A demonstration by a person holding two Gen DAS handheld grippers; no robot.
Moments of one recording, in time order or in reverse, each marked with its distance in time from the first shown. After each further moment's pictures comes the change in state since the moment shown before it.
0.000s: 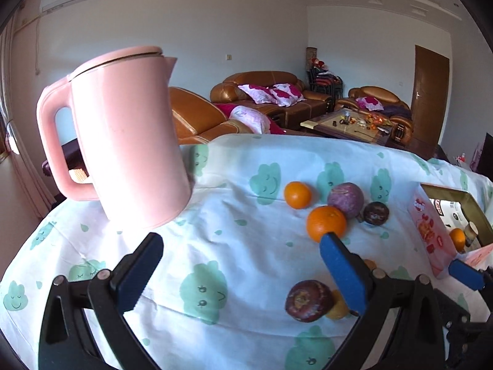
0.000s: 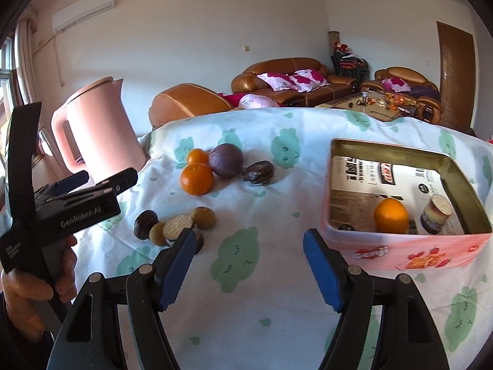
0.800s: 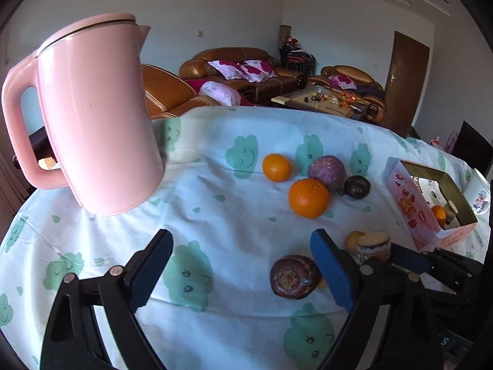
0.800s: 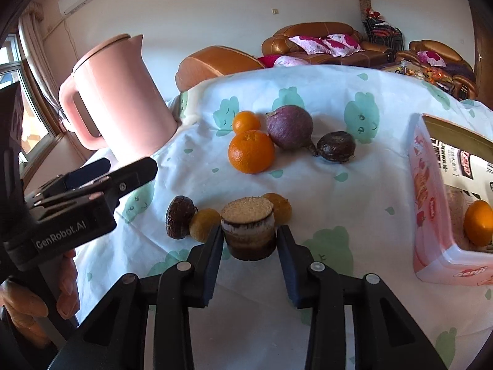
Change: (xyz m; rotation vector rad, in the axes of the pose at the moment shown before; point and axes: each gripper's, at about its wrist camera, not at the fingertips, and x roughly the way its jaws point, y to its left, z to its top) left arm 0.017 -0.003 -0.005 0.050 0.138 -0.197; right arm 0.050 0.027 0.012 0.017 0.128 0.105
